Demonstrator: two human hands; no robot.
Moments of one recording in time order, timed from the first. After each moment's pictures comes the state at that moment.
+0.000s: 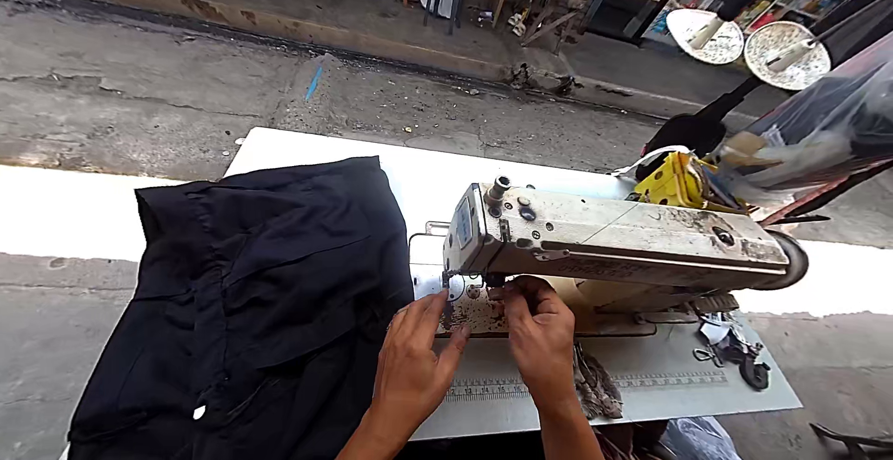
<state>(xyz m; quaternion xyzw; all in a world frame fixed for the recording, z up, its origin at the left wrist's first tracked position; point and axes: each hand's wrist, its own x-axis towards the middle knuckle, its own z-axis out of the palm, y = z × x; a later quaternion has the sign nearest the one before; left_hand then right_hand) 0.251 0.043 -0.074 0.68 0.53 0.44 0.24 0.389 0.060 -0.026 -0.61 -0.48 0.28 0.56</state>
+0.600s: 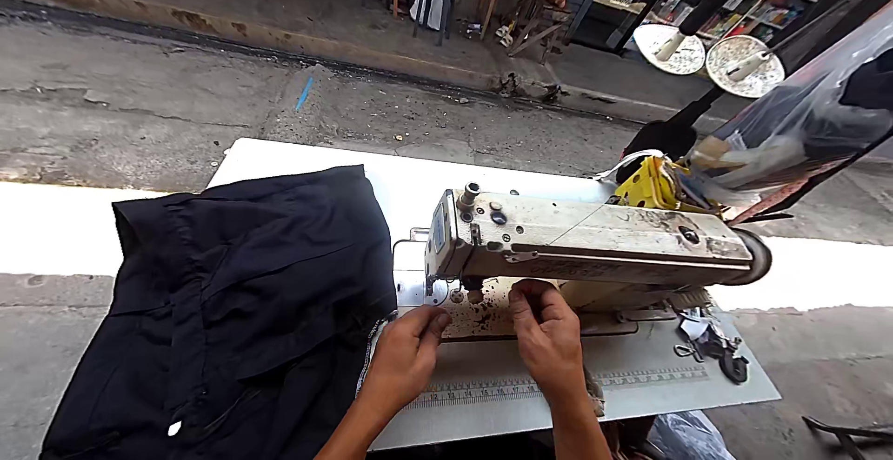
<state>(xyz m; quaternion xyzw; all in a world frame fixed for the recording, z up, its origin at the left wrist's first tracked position) 0.256 0.059 -0.067 0.66 0.48 0.42 0.40 0.432 0.051 -0.022 -0.60 -0.56 0.24 0.51</state>
